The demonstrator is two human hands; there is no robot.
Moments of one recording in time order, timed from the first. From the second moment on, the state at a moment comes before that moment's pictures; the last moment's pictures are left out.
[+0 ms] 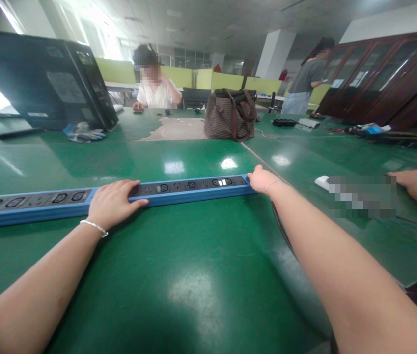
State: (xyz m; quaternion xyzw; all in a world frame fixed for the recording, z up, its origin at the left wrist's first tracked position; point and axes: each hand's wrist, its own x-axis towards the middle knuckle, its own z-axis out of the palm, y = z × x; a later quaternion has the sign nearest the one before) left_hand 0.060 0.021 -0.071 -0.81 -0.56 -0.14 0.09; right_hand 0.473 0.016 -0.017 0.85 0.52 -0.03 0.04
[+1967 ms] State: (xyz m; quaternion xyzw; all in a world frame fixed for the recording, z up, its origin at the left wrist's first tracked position) left_hand 0.063 0.020 -0.071 -0.81 -0.56 -0.15 0.10; right_hand 0.477 0.017 -0.030 0.86 0.51 0.00 0.00
